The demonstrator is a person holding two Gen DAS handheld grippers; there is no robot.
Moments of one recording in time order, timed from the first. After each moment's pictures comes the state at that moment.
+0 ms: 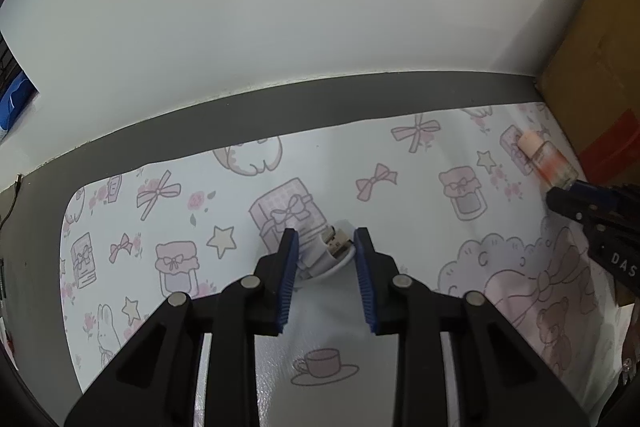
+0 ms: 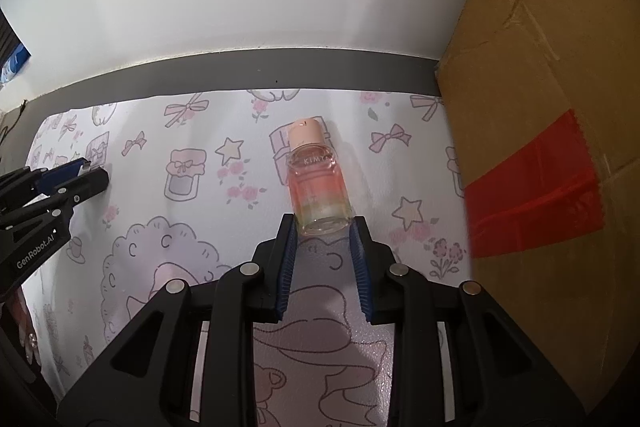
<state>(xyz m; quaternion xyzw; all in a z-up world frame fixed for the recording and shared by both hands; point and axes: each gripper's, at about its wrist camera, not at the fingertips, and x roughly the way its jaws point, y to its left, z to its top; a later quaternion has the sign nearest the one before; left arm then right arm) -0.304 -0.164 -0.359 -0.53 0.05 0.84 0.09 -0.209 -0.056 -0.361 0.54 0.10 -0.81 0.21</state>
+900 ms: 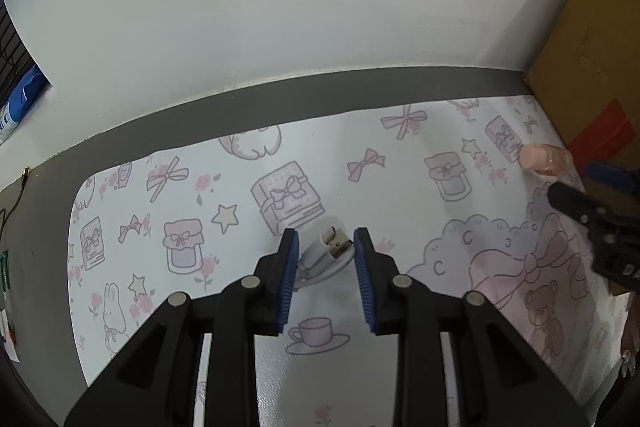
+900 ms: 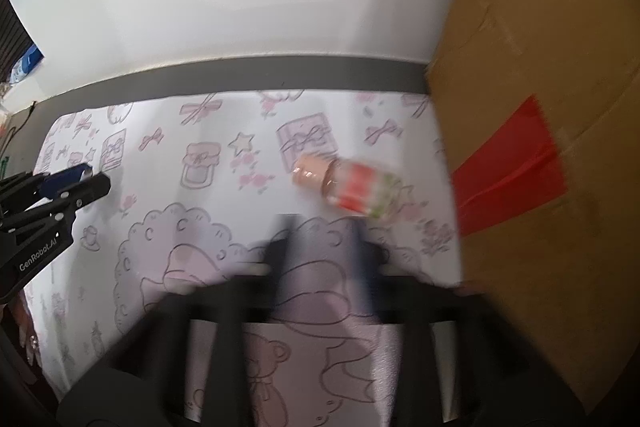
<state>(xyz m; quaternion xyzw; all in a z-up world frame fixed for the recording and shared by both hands) -0.297 -0.165 -0.348 -0.53 0.05 0.84 0.09 -0.193 -0.052 -0.340 0.51 0.11 -0.83 0.20</state>
